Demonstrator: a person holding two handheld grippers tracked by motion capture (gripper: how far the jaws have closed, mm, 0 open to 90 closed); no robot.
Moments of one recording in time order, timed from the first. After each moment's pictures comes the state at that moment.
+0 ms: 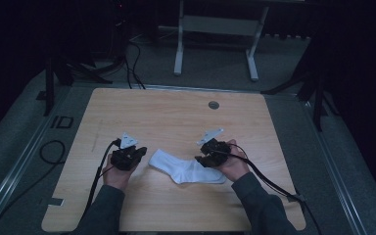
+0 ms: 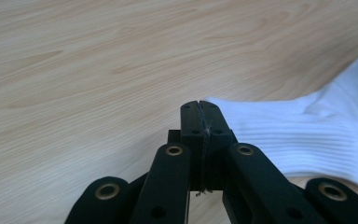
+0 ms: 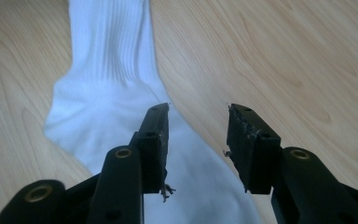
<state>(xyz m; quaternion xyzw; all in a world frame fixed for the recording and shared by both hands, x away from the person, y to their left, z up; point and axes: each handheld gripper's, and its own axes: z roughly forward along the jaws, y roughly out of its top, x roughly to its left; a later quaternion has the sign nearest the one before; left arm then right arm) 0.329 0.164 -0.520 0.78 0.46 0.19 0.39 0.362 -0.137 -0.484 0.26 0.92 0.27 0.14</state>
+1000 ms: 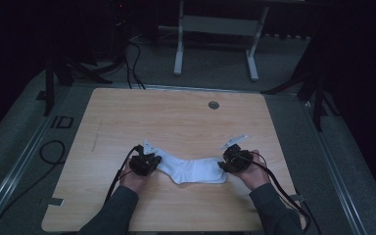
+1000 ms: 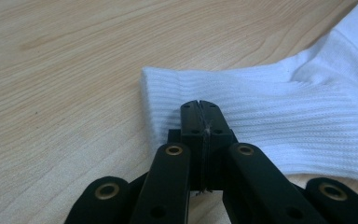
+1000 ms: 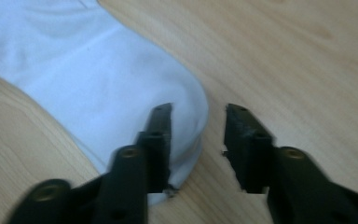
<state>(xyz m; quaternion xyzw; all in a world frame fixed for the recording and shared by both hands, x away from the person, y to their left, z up) 0.336 0.123 -0.555 0.81 0.43 0.17 0.34 0.355 -0.199 -0.506 0.35 0.90 0.23 0.12</state>
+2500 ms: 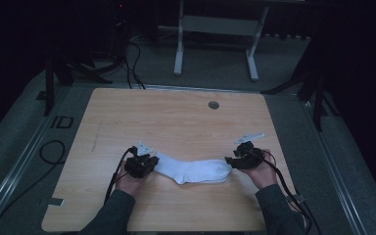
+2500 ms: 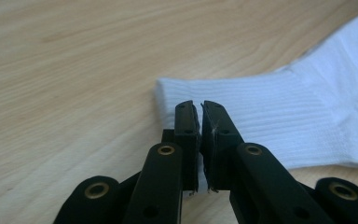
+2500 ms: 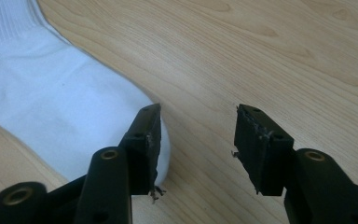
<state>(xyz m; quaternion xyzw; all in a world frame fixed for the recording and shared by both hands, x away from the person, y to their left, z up) 0.324 0.137 -0.543 0.80 0.45 0.17 0.36 0.362 -0.234 -0.502 0.40 0.86 0.28 0.13</state>
